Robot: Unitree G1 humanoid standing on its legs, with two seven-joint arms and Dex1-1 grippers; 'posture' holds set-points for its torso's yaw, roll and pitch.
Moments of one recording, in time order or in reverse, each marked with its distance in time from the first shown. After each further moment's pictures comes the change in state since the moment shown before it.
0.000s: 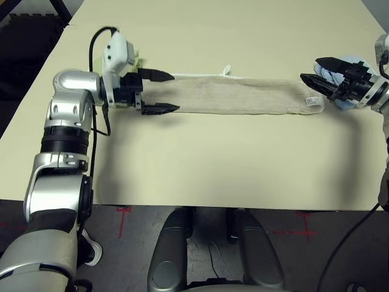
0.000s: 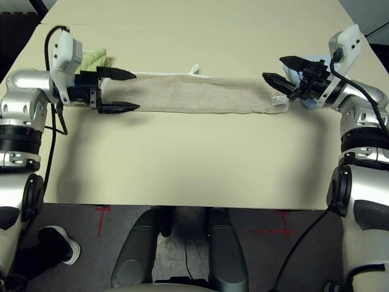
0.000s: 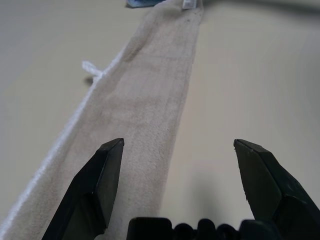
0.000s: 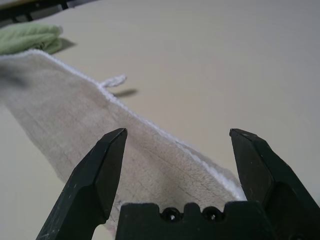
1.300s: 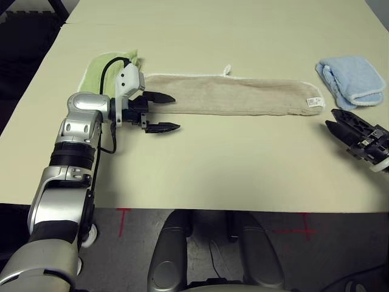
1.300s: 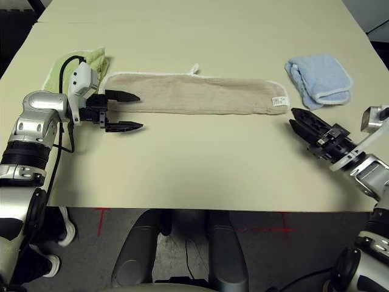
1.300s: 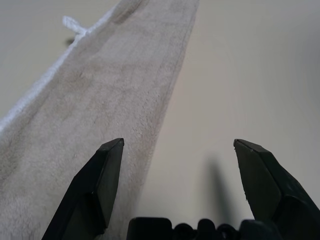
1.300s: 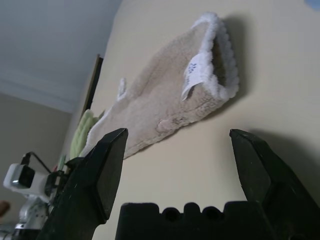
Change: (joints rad) left arm 0.064 -0.005 -0.023 0.019 0.005 0.011 0.040; right arm 0.602 0.138 -0.464 -0.726 0.689 1.052 -0.570
